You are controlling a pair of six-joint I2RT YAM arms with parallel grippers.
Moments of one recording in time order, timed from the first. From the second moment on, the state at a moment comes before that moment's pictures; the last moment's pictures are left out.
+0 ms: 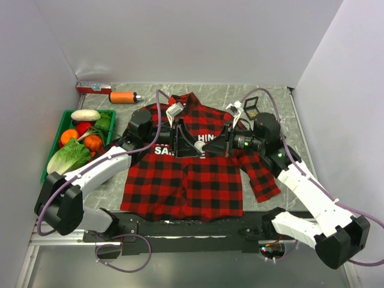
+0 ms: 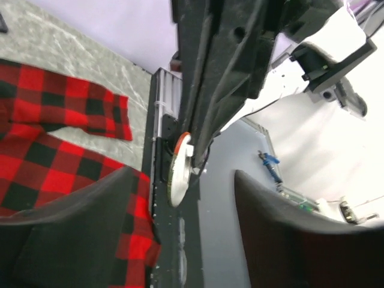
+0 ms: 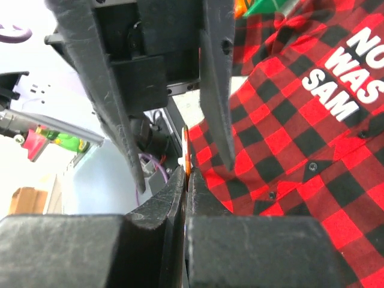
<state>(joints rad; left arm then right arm) -0.59 1.36 0.92 0.49 1.06 -0.71 0.48 0.99 0.92 -0.15 -0.75 0.52</state>
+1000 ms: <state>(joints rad) -0.67 1.34 1.15 -0.25 1.10 -0.09 0.48 1.17 1.21 -0.80 -0.90 0.22</state>
